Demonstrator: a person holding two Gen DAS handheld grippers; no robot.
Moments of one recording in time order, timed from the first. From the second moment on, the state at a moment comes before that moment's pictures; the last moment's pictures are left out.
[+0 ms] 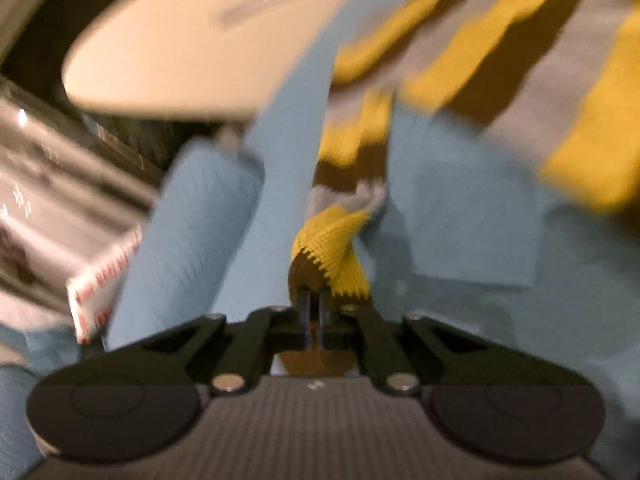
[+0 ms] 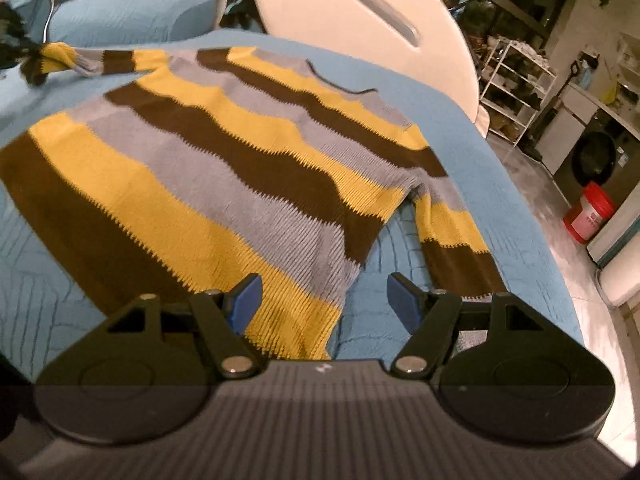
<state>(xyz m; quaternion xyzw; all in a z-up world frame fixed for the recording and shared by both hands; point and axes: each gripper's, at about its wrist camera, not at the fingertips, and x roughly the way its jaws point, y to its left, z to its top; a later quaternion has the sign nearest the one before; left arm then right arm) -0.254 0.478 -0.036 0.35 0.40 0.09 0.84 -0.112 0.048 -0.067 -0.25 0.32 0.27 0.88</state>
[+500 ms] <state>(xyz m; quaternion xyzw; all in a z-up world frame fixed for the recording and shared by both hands) -0.279 0.508 -0.037 0.15 0.44 0.20 0.87 -0.114 0.051 -0.064 -0.22 0.34 0.28 0.87</state>
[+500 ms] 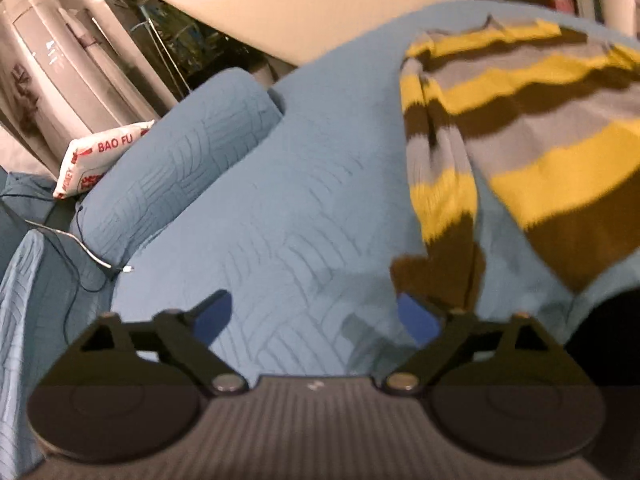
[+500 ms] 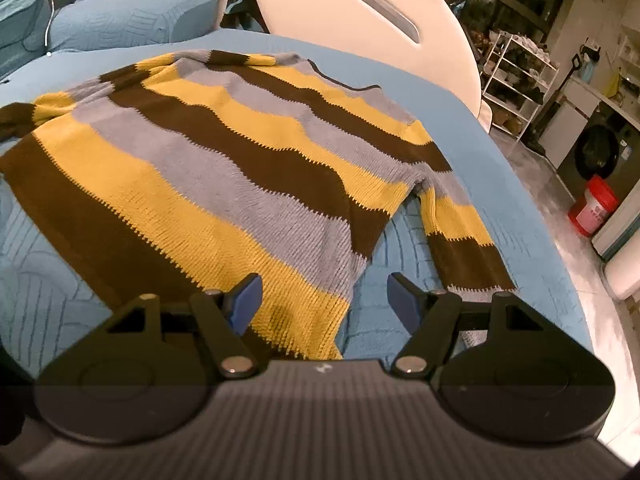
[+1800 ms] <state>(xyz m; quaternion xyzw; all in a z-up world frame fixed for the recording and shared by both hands) -0.090 0.415 -0.103 -0.10 0.38 0.39 0.83 0.233 0.482 -0.083 -0.03 0.36 0.39 0.85</state>
